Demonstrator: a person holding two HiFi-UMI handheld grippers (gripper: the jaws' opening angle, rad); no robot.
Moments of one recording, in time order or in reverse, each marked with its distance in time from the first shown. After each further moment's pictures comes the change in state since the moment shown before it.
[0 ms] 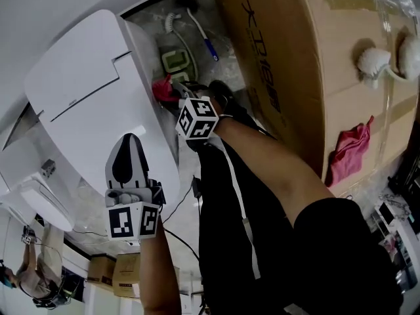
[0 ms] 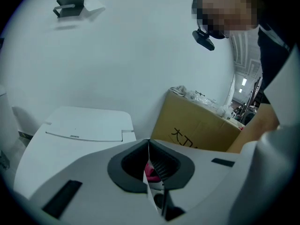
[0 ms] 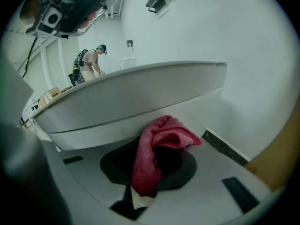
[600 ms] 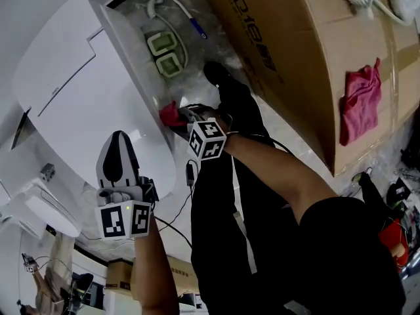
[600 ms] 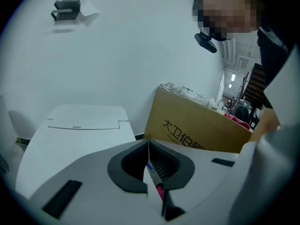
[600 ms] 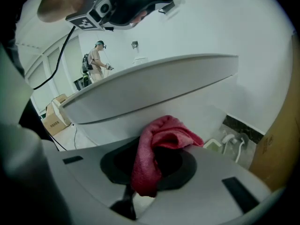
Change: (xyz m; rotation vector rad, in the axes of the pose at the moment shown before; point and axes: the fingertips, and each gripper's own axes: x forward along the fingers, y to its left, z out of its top) left arm -0.044 -0.008 -0.043 0.079 0.009 -0.086; right arm -0.022 0.158 -0.052 0.081 -0.002 0.068
